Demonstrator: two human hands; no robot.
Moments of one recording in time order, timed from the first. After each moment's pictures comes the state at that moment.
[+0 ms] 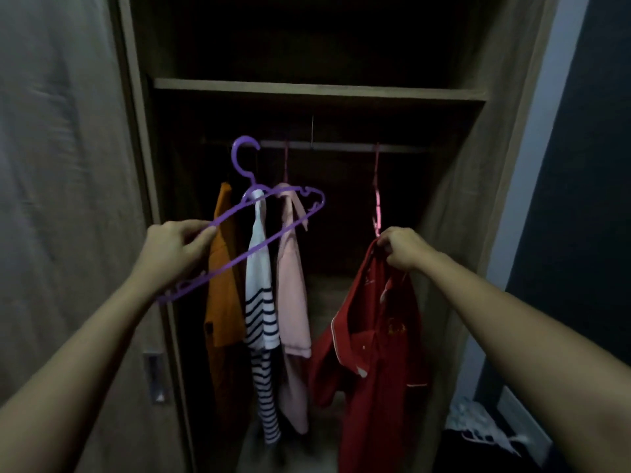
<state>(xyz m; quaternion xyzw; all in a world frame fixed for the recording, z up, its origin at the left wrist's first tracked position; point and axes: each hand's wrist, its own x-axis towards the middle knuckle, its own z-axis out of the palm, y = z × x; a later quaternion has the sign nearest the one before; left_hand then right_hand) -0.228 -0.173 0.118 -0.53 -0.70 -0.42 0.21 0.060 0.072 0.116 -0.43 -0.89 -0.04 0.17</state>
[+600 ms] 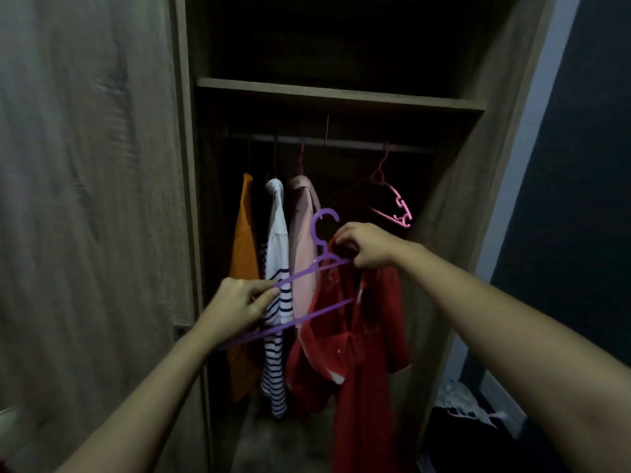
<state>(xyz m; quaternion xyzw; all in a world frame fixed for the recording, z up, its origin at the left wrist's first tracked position) -0.194 -0.226 0.030 -0.67 -0.60 -0.41 0.11 0.006 -0.043 0.126 -0.28 -0.96 -0.03 0.10</state>
